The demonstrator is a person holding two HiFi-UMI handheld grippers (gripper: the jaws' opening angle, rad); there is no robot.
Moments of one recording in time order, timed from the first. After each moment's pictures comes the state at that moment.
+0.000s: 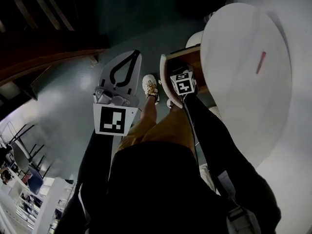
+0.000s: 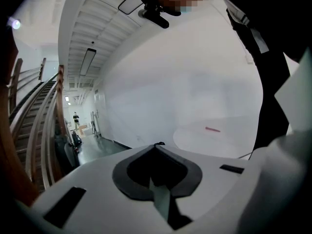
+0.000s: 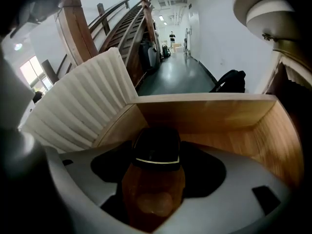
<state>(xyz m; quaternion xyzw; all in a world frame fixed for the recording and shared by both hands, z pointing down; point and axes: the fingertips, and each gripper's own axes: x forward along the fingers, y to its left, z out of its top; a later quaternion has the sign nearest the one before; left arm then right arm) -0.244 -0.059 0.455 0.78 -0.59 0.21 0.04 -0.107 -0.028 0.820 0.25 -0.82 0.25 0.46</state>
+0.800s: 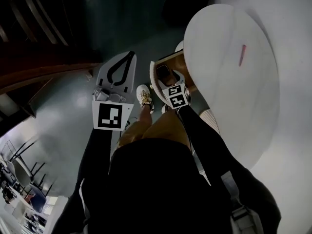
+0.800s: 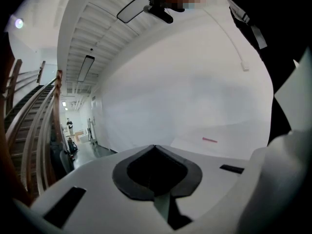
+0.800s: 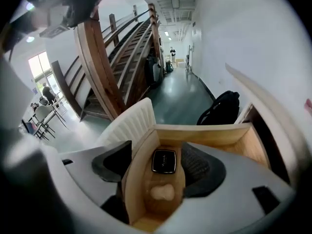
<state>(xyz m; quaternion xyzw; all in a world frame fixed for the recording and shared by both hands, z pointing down) -0.238 -0.058 0.424 0.79 -0.59 0.15 0.02 -0.114 -0.005 0.741 0.27 -0.85 0.21 0.40</state>
